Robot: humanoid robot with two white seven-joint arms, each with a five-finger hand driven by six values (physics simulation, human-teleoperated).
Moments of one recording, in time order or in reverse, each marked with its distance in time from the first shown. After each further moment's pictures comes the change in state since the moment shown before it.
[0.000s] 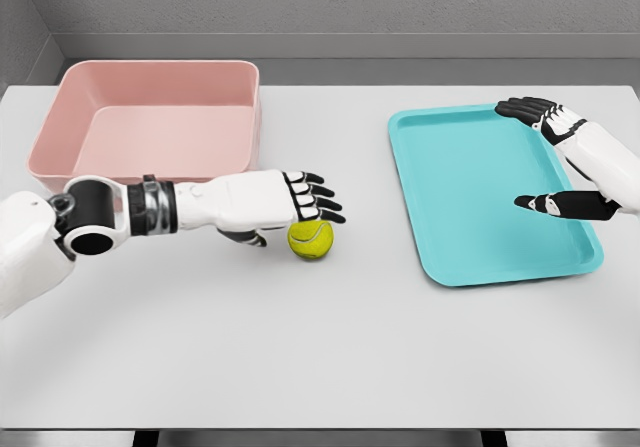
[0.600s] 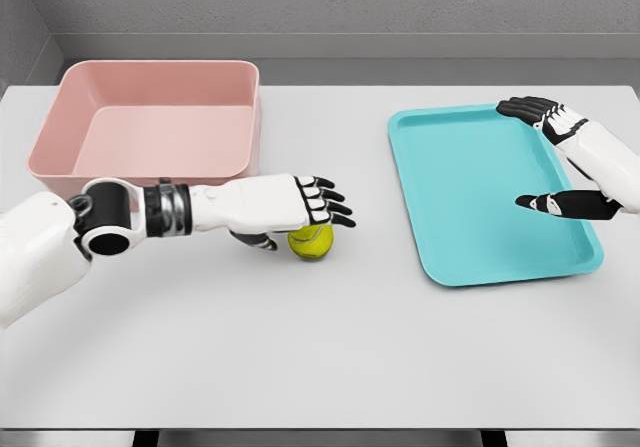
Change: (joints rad) left arm -0.012 -0.045 -0.021 0.037 -0.006 0.000 0.000; right arm 0.000 -0.001 -0.002 0.001 0.001 0.000 0.000
